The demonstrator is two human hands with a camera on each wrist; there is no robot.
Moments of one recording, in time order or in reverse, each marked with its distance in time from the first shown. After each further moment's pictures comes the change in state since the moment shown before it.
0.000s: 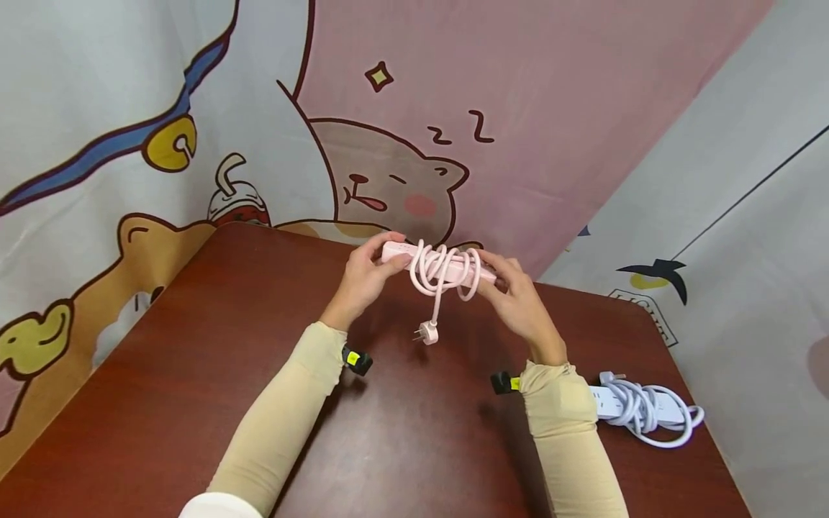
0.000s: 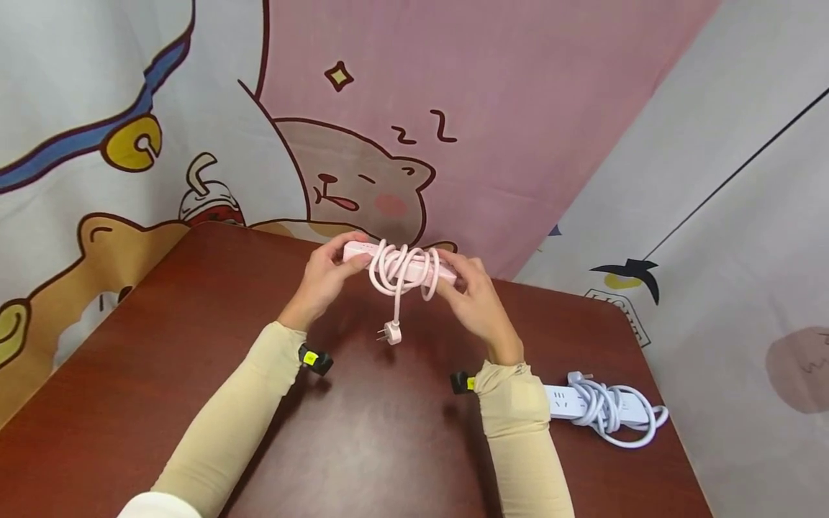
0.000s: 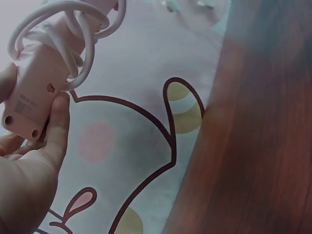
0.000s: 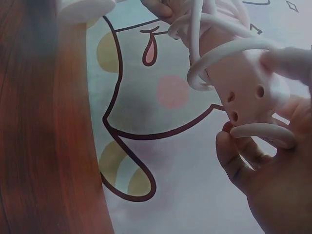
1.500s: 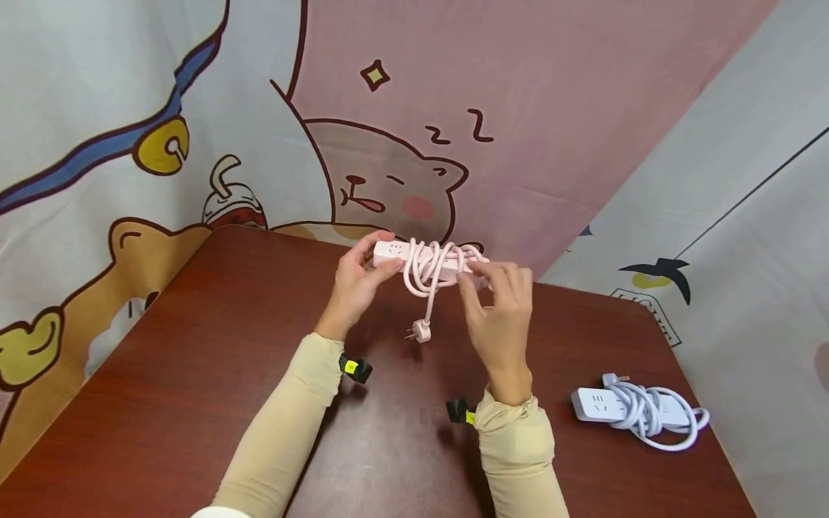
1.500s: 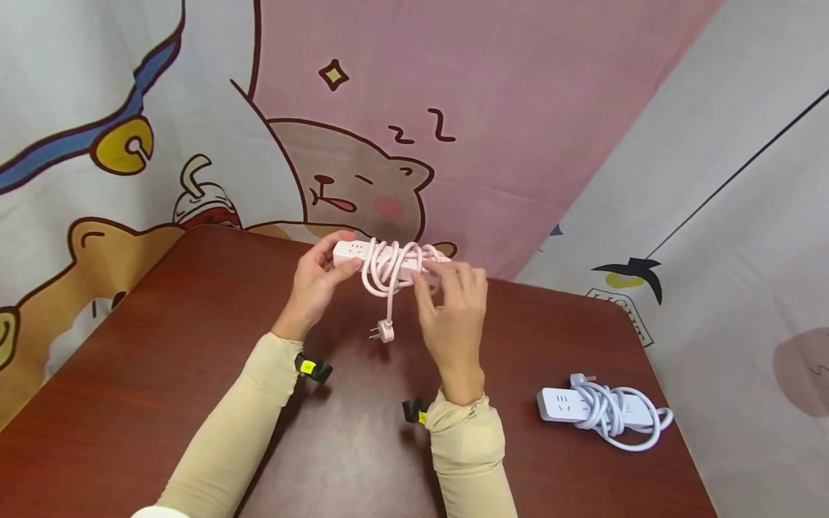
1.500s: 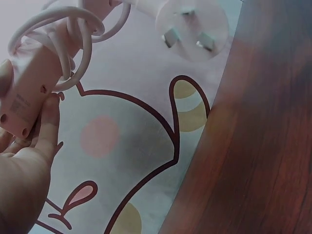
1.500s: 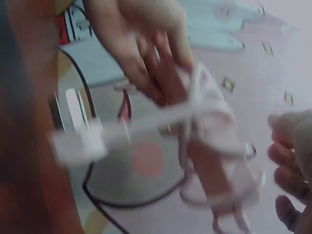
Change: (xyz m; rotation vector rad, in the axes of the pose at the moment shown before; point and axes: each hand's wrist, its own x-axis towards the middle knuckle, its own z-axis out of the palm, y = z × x) left_hand -0.004 -0.006 -0.003 -0.154 0.043 0.108; right_hand -0.015 -0.046 0.053 -0.265 0.676 -0.387
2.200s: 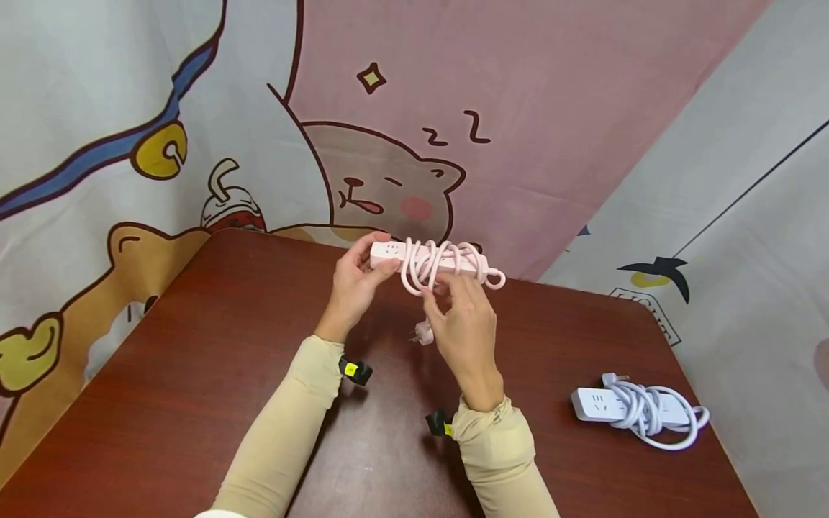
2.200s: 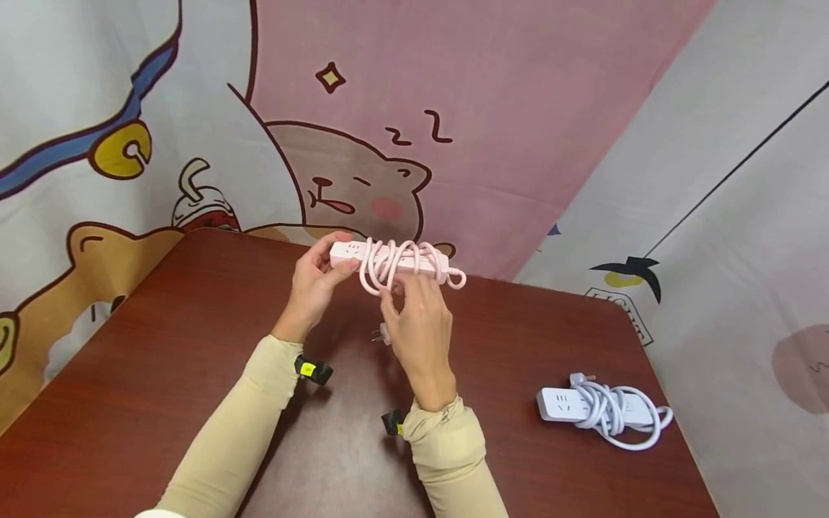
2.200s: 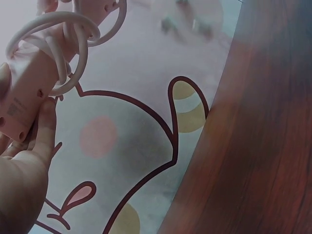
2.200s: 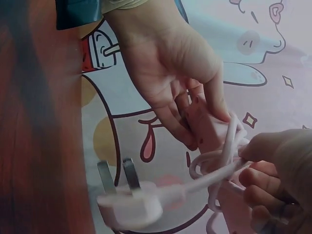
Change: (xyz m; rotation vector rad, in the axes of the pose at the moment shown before) left_hand 0.000 -0.001 0.001 0.036 0.040 0.020; right_hand -0.016 -0.024 0.022 -0.162 -0.180 0.026
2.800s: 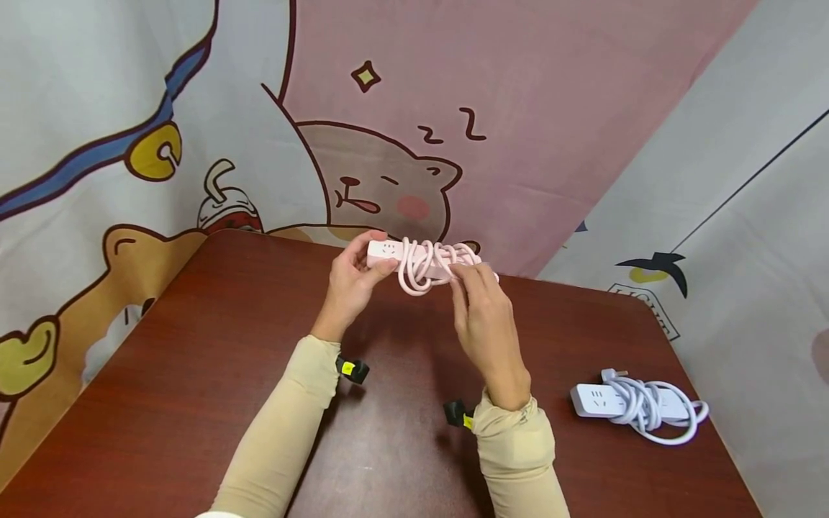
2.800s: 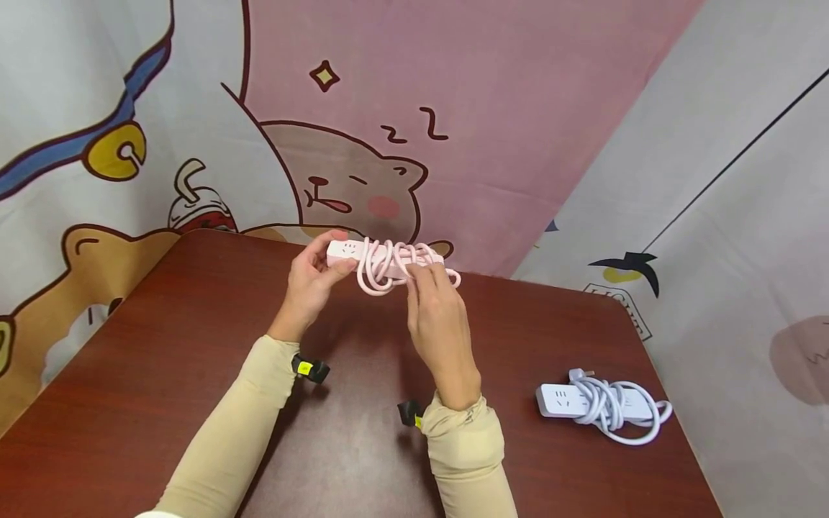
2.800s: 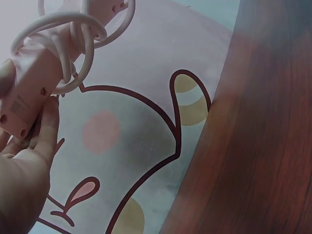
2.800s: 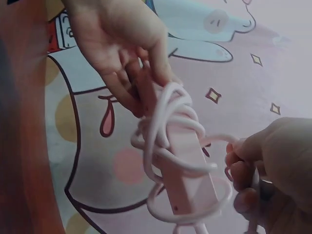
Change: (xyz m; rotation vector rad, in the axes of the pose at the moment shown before) left_hand 0.000 0.002 -0.002 0.013 -0.016 0.013; right_hand 0.011 0.015 -0.032 0.045 -0.085 -0.109
